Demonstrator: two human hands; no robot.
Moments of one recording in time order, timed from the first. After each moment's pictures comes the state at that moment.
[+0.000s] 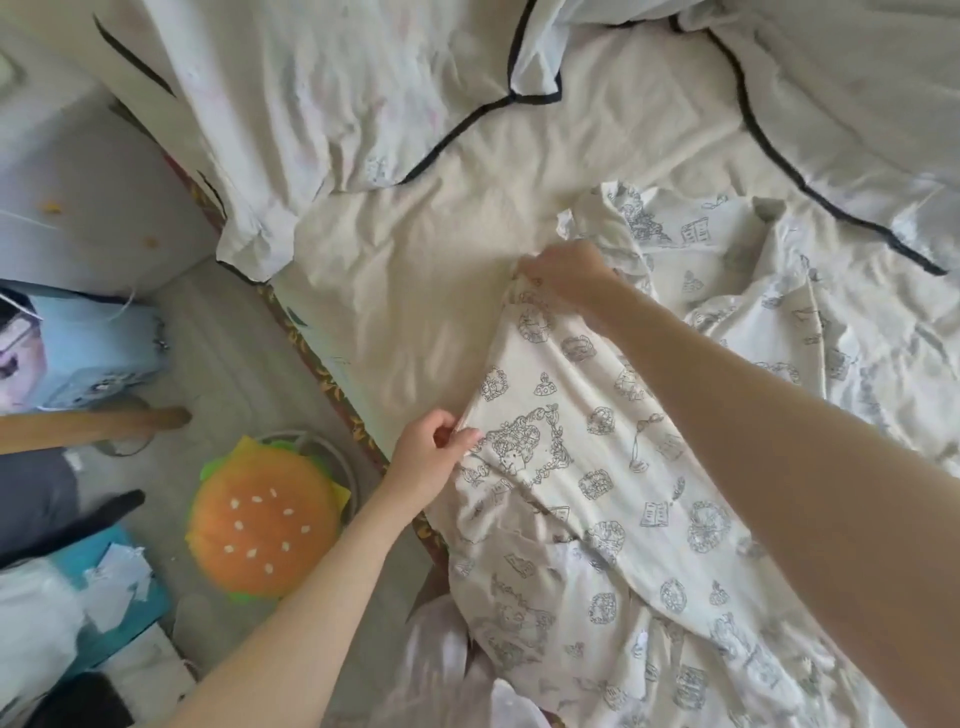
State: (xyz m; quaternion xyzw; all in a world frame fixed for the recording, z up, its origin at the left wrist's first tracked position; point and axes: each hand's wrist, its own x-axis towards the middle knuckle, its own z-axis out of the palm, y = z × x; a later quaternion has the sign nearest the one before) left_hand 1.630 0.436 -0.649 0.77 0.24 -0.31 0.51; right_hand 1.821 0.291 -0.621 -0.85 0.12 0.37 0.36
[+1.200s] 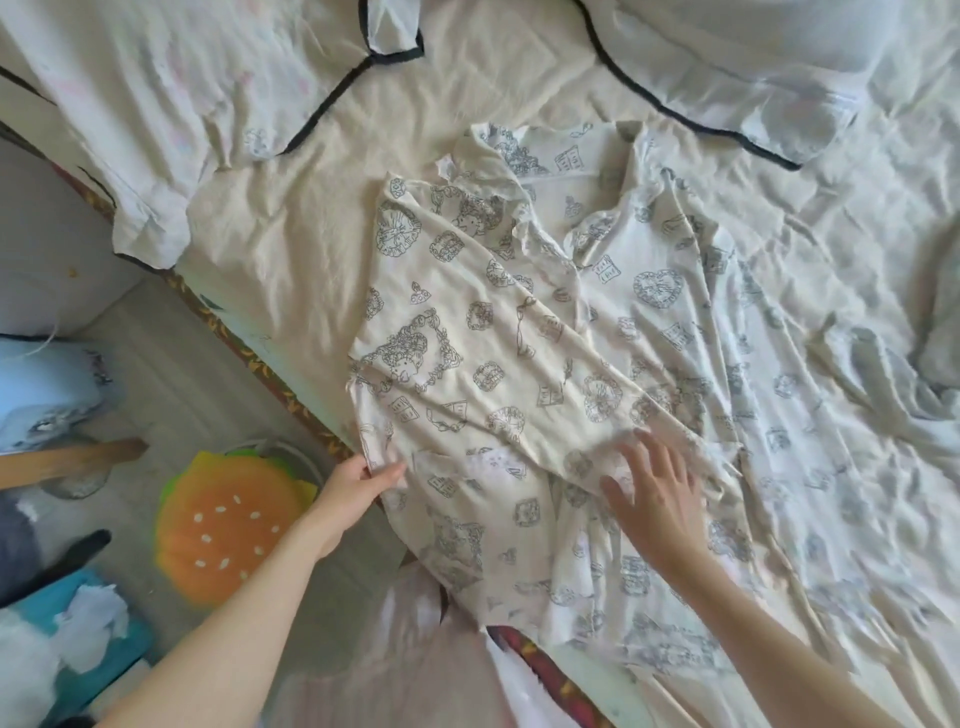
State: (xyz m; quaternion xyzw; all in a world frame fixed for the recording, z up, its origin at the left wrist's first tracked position) left_hand 1.550 0.448 -0.669 0.68 0.31 -0.45 0.48; right_hand 1.521 0.118 -0.623 -0.95 0.10 0.26 0.13
